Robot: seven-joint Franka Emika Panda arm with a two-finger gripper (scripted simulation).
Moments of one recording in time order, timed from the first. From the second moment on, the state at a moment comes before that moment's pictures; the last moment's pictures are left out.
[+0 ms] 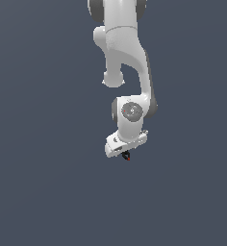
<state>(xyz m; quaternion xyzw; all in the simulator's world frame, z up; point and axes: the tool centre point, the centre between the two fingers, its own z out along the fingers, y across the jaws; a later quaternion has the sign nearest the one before) 0.025 0.060 0.035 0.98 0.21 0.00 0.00</state>
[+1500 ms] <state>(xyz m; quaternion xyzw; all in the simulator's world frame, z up) 0.037 0.019 0.048 0.98 0.21 0.00 0.00</state>
